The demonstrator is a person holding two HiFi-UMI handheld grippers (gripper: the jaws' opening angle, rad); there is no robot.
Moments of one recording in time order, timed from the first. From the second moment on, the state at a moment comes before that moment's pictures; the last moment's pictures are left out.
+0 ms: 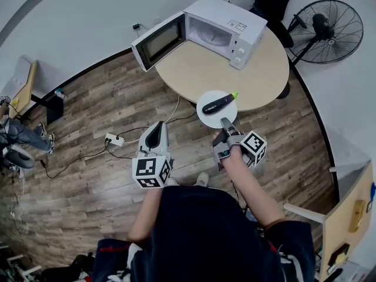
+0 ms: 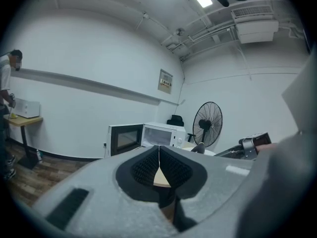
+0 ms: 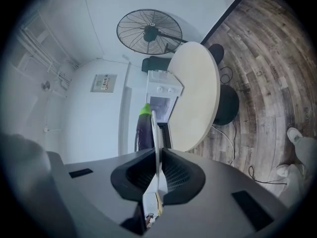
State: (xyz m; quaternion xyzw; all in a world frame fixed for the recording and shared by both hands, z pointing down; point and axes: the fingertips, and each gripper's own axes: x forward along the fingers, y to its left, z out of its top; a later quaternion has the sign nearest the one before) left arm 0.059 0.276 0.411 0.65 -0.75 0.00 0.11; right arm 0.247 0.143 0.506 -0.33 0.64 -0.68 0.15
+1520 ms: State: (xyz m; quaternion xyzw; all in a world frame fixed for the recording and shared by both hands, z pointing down) left arm -0.083 0.131 0.427 0.69 -0.71 0.02 0.13; right arm 0.100 0.016 0.512 -0.35 0.63 -0.68 0.16
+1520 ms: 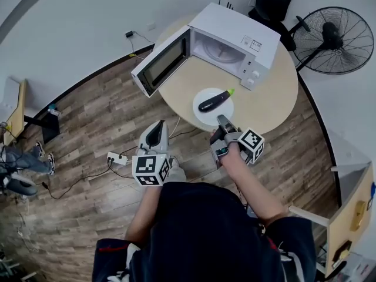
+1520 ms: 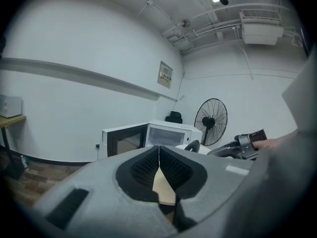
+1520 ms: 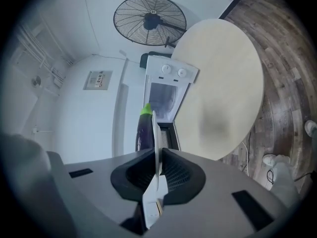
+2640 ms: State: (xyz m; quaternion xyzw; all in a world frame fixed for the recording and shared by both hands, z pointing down) left arm -0.139 -0.003 0.452 0.79 -0.59 0.05 0.16; right arm 0.038 -0.077 0.533 -0.43 0.57 -0.67 0.21
